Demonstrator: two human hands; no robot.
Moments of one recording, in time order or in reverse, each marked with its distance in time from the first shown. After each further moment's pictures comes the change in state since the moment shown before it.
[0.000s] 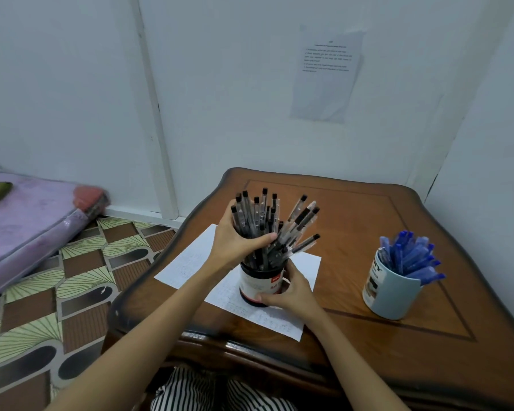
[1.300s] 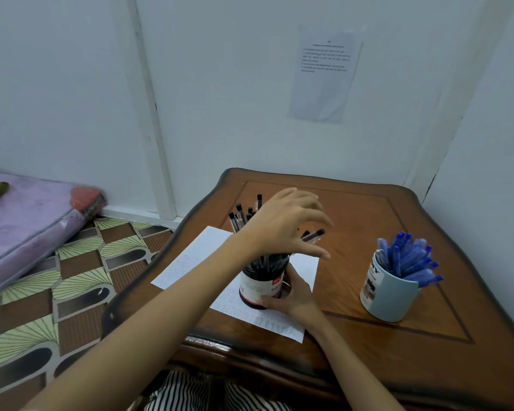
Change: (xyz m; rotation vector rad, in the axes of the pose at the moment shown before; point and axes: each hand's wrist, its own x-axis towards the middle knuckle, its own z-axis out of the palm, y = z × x) left_hand 0.031 0.063 0.040 0.791 -0.525 0.717; right_hand -0.002 0.010 -0.004 -0.007 0.002 0.030
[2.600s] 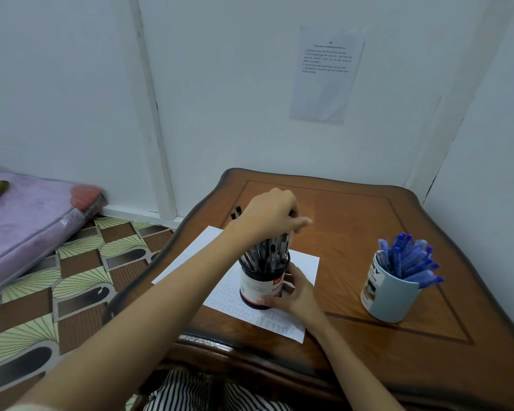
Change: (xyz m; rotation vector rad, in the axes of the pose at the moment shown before) left_hand 0.008 -0.001 -0.024 -0.129 -0.170 -0.446; right_hand 0.002 0.007 -0.001 0.032 0.088 -0.039
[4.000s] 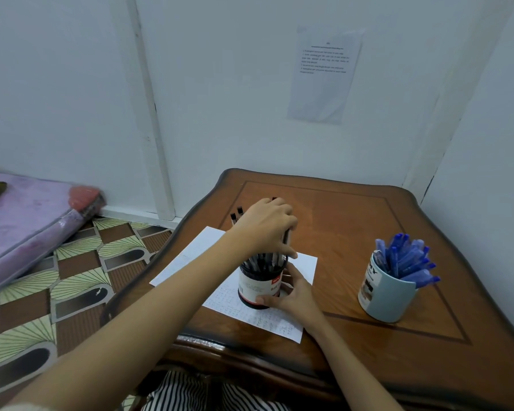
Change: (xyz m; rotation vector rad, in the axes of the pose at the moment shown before) left_hand -0.001 -0.016 0.020 0.535 -0.058 0.235; right_hand 0.001 -0.001 -0.001 0.009 -0.018 0.043
